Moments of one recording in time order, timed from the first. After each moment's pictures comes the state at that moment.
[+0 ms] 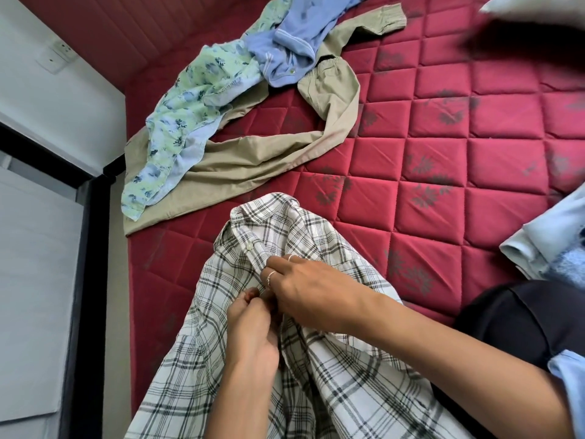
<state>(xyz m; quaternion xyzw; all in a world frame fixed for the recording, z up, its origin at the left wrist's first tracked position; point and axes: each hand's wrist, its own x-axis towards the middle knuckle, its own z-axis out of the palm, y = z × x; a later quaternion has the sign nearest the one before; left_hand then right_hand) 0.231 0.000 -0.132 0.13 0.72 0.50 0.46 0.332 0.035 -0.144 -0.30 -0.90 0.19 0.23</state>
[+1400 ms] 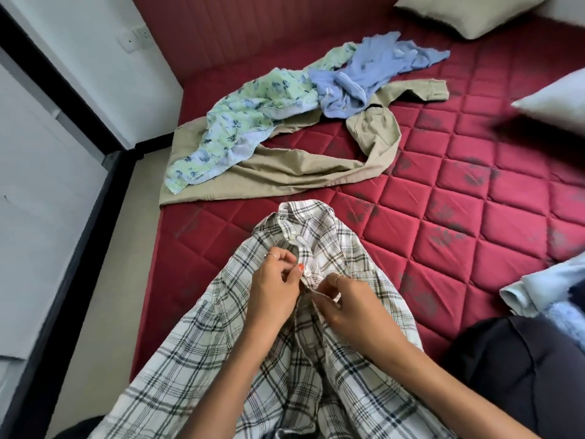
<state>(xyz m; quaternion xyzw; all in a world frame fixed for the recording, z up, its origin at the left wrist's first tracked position) 0.189 -0.014 -0.124 0.56 0.73 0.30 0.26 0.333 -0.021 -0.147 -0.52 -0.73 0.37 0.25</state>
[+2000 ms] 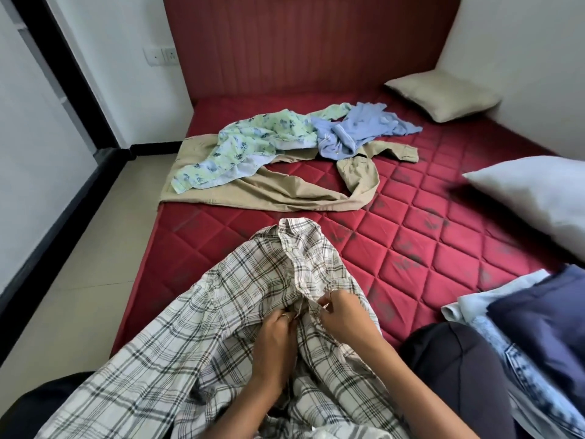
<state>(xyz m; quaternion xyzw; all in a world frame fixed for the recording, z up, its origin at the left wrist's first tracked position) 0.211 -0.099 -0.212 0.58 0.73 0.30 0.21 0.338 -0.047 -0.137 -0.62 -0.71 0.32 0.12</state>
